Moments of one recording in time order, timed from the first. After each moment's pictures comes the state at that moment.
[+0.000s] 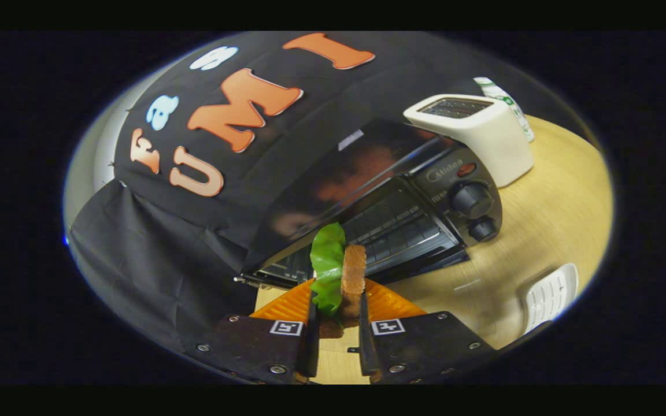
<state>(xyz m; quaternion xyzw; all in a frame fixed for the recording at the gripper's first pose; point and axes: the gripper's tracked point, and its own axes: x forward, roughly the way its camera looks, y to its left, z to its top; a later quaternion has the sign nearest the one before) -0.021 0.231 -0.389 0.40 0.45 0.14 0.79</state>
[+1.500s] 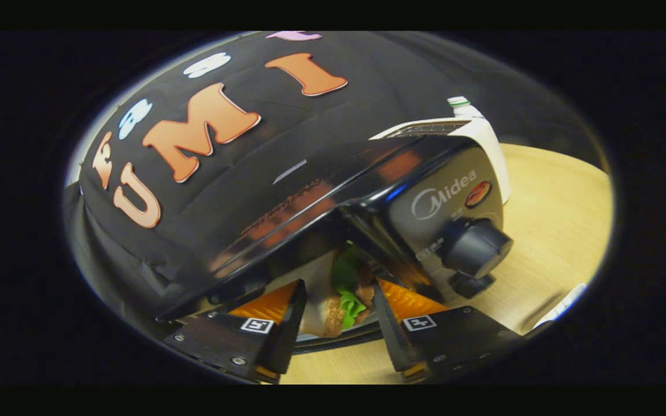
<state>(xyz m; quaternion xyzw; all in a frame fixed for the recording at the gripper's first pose) 0.058 0.205 -0.455 0.31 0.37 -0.01 0.88</state>
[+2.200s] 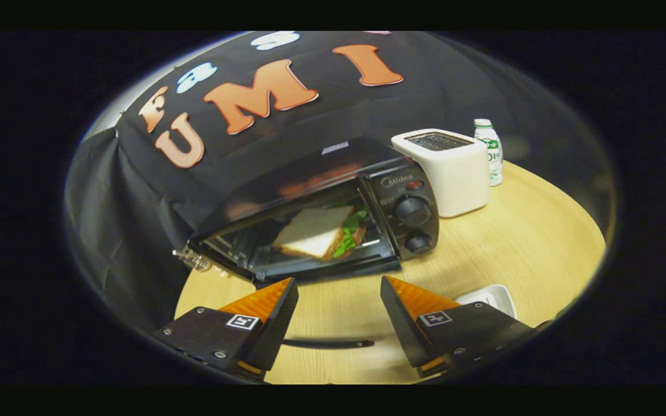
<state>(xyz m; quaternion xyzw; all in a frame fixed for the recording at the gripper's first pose) -0.073 0.181 -0.401 0.20 0.43 0.11 0.87</state>
